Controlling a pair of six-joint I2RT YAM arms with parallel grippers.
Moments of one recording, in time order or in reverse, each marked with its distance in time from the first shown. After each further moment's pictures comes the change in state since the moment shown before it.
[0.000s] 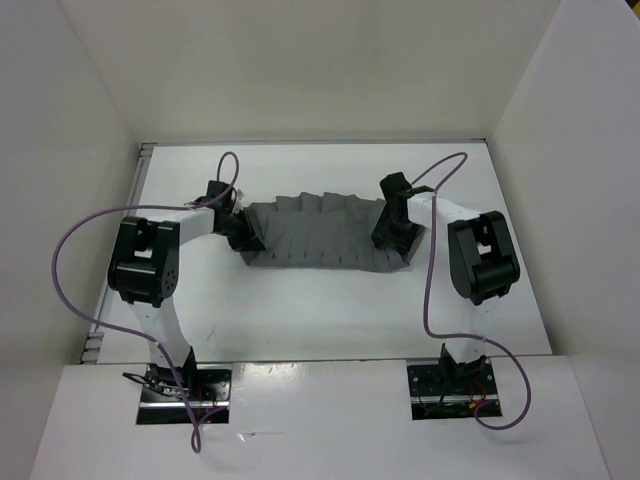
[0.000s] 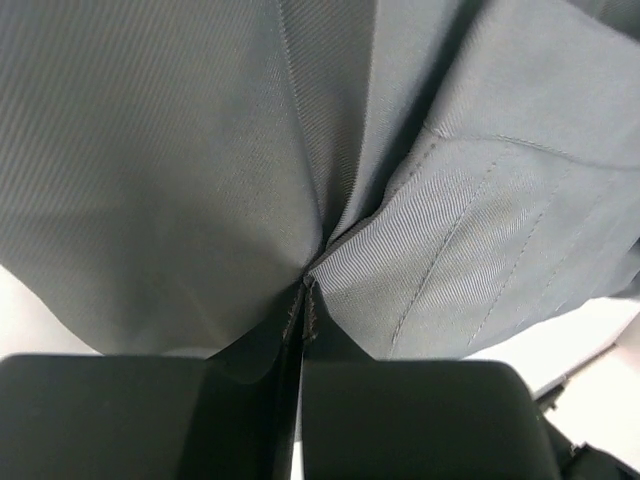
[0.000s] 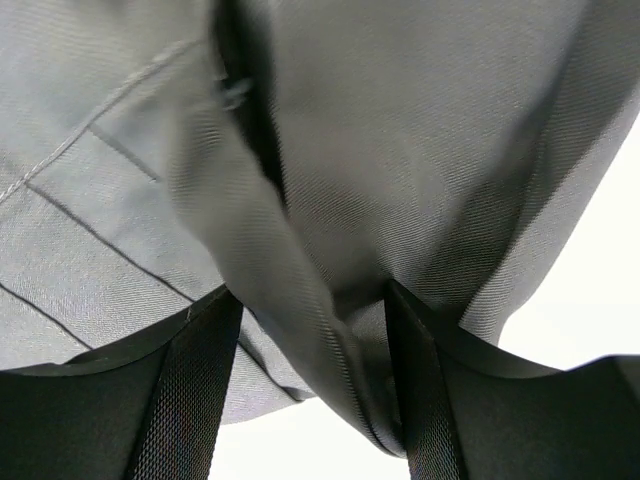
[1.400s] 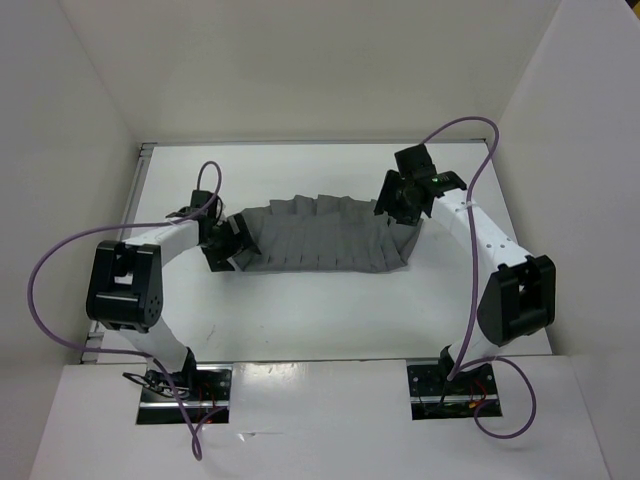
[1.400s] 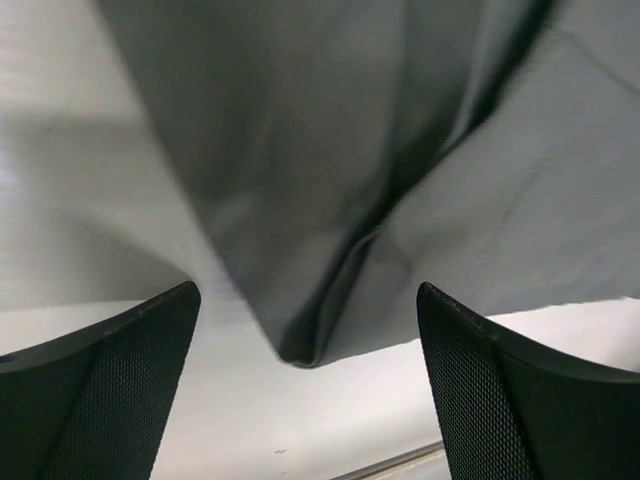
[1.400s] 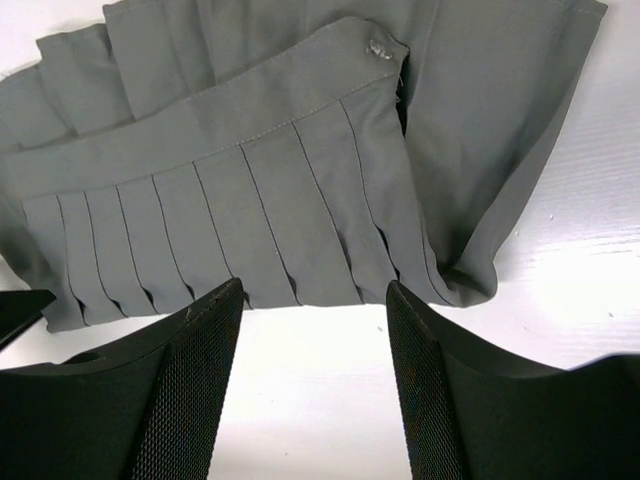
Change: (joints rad) left arm 0.049 -0.239 -0.179 -0.131 -0.115 -0.020; right arm 0.028 -0.319 0.105 -0.076 -0.053 -0.138
